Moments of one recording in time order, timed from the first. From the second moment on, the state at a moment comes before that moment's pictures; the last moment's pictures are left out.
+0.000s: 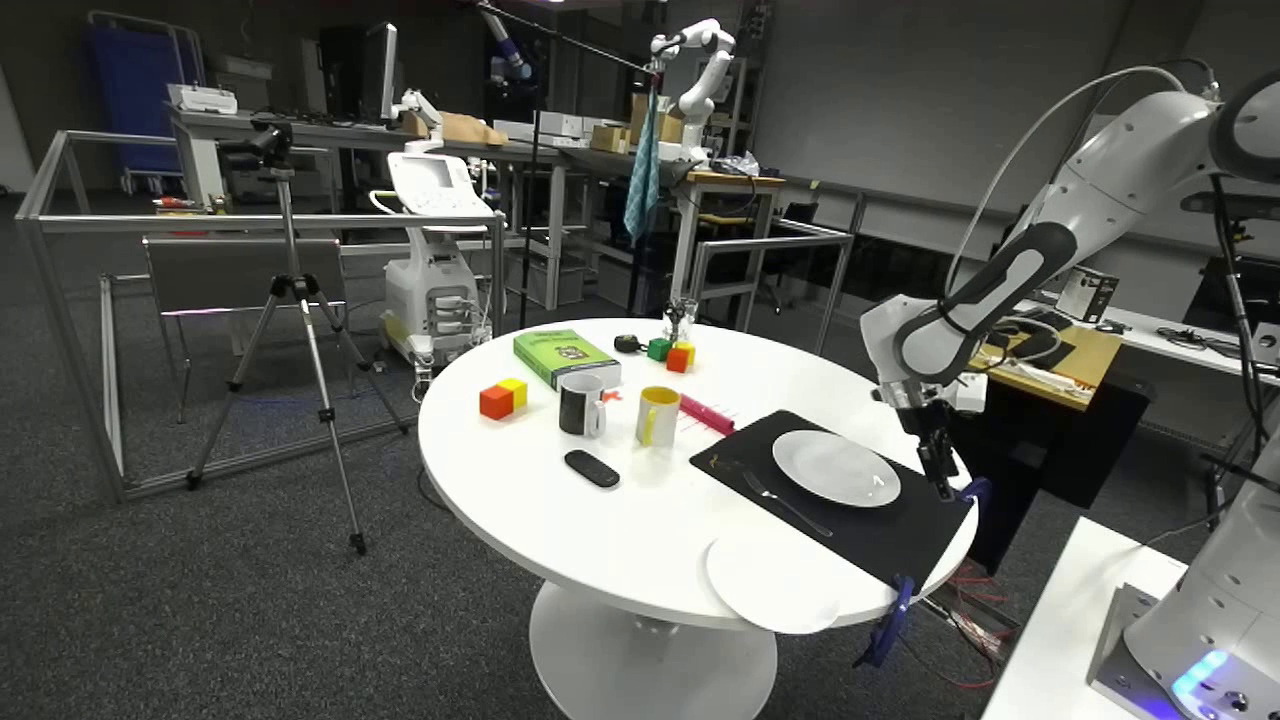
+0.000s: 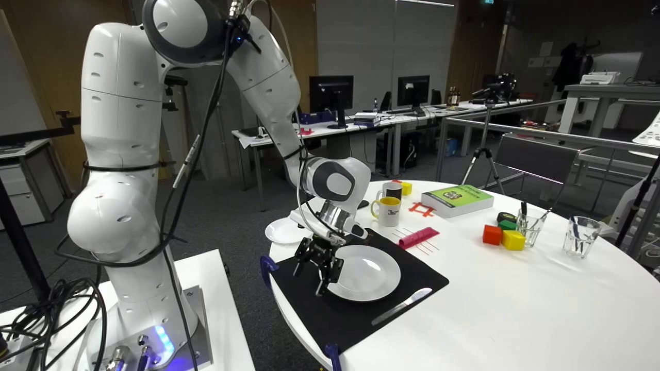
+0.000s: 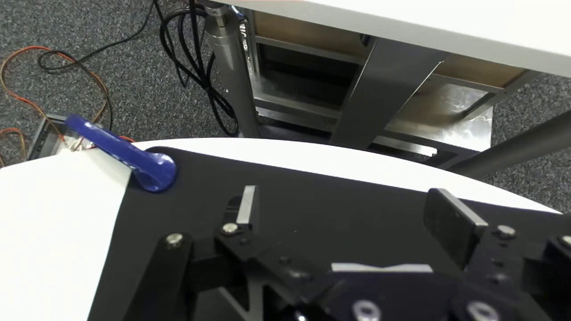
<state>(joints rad) -0.03 0.28 -0.07 -2.41 -0.21 2.10 -0.19</state>
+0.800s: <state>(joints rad) -0.10 0.17 -0.13 -2.43 -0.24 2.20 -0.18</state>
